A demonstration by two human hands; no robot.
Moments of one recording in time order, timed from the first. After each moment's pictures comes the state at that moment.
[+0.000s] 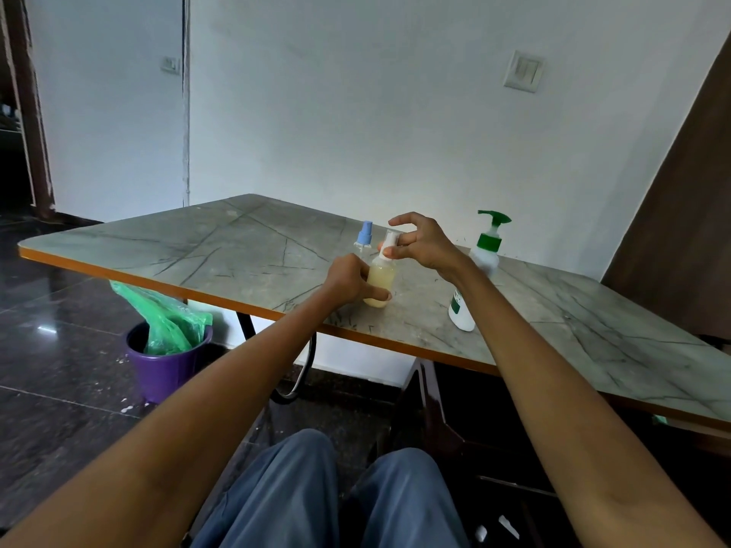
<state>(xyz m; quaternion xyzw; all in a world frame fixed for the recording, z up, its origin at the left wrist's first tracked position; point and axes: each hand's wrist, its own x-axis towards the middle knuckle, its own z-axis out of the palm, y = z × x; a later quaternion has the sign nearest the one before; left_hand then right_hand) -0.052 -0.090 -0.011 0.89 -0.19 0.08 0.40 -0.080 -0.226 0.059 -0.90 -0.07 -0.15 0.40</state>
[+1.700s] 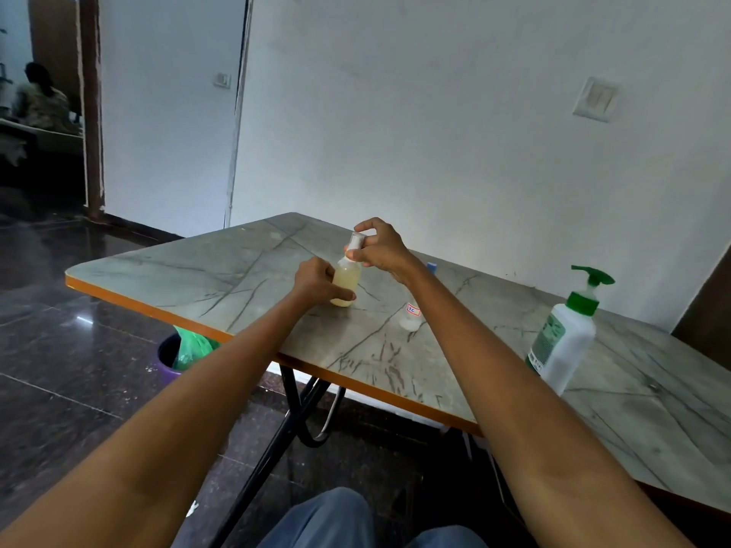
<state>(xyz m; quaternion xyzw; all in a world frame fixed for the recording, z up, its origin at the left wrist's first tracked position) 0.044 0.020 -0.007 0.88 -0.05 0.12 0.46 0.039 -0.095 0.065 -0.89 -0.10 -0.12 0.42</state>
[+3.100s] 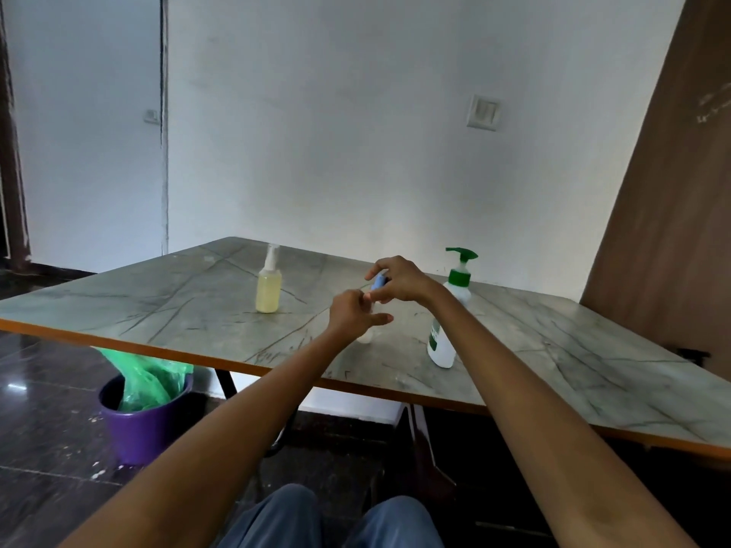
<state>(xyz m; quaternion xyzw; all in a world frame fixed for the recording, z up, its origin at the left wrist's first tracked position) -0.041 -0.137 -0.006 0.84 -0.20 0.14 0.49 -0.064 -0.241 0.071 -0.95 -0.08 -0.12 0.28</state>
